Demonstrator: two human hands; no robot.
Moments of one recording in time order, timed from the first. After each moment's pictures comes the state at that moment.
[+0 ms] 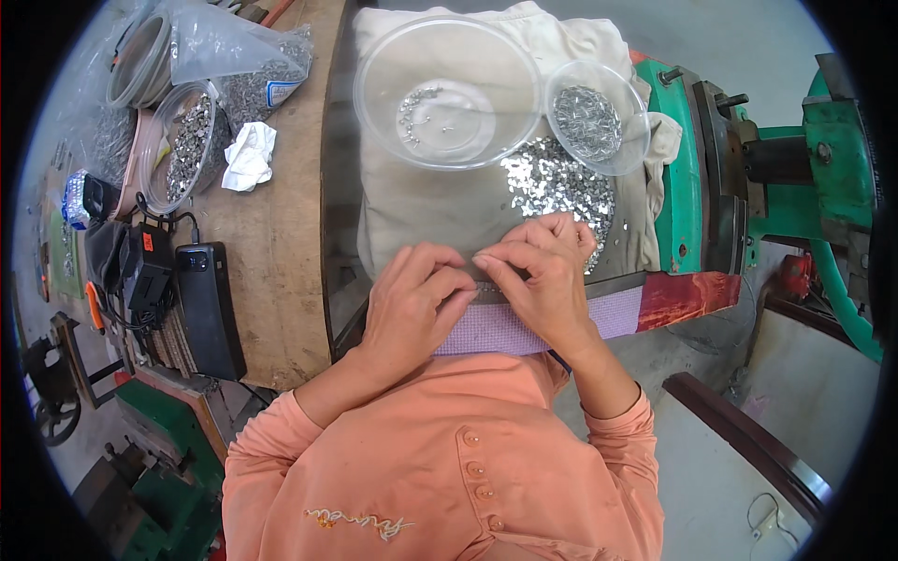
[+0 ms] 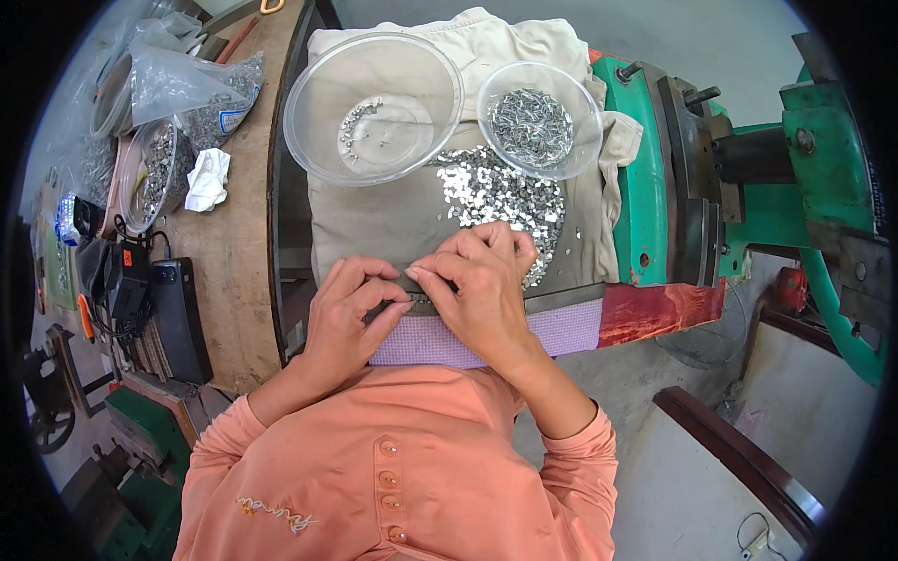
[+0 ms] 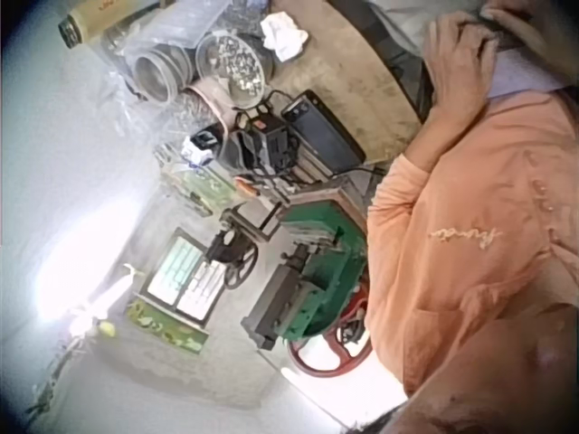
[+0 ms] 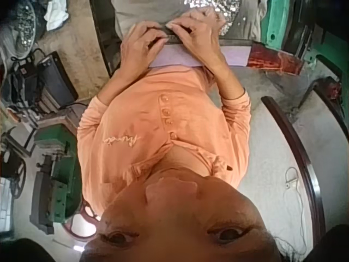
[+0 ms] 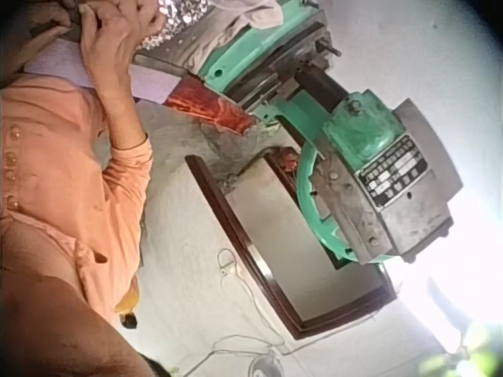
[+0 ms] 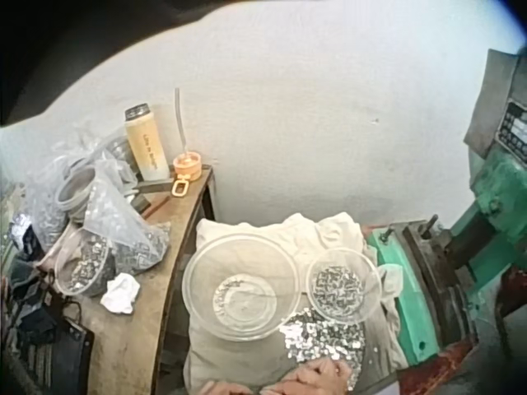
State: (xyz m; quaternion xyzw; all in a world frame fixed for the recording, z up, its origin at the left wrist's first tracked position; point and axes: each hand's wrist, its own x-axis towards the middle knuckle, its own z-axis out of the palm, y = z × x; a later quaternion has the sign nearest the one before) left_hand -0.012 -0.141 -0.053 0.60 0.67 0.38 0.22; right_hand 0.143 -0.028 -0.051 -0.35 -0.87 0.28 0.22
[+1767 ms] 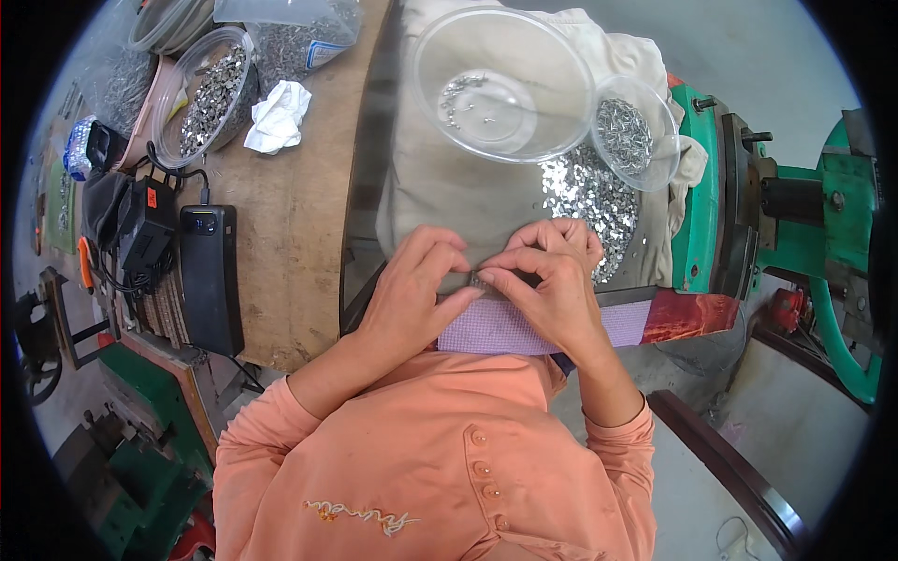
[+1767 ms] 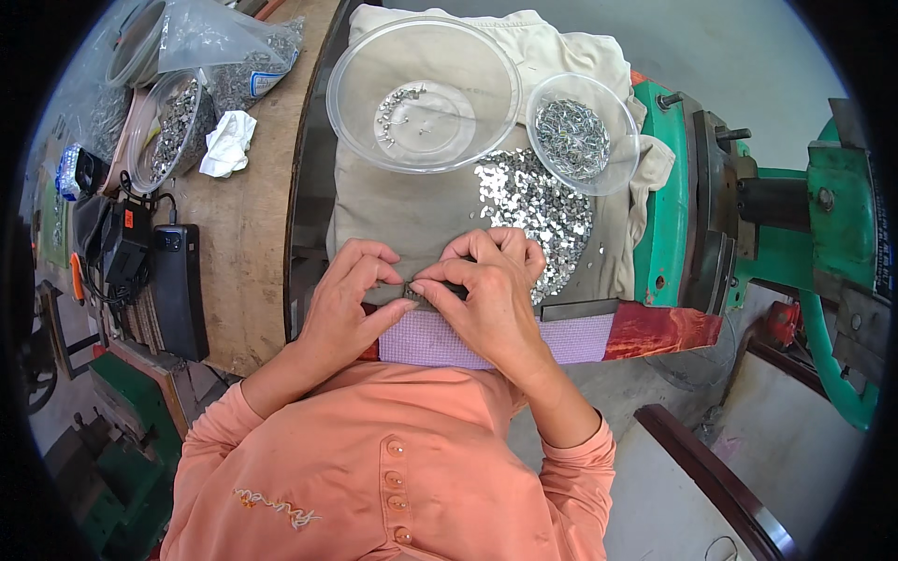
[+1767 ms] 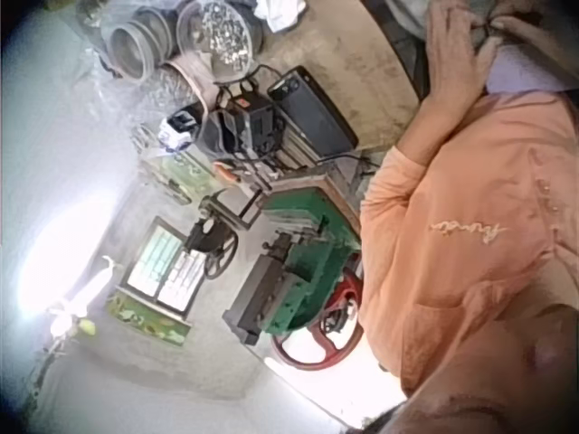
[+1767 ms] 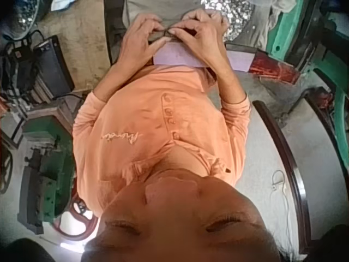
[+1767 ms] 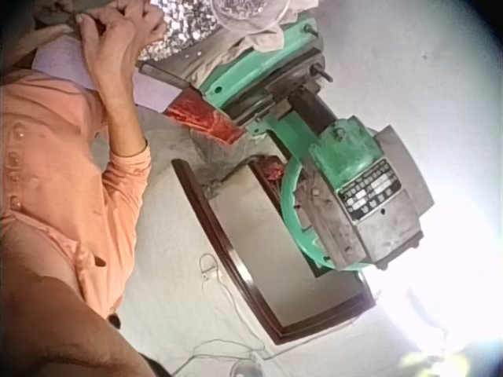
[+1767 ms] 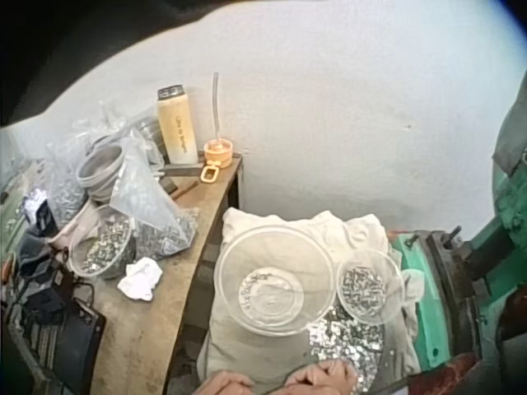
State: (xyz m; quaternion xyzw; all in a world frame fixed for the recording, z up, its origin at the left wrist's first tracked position) left_hand -0.025 -0.156 -0.063 0.53 0.68 0.41 0.30; right_hand 0.135 -0.031 -0.044 -0.31 -0.89 0.31 0.12
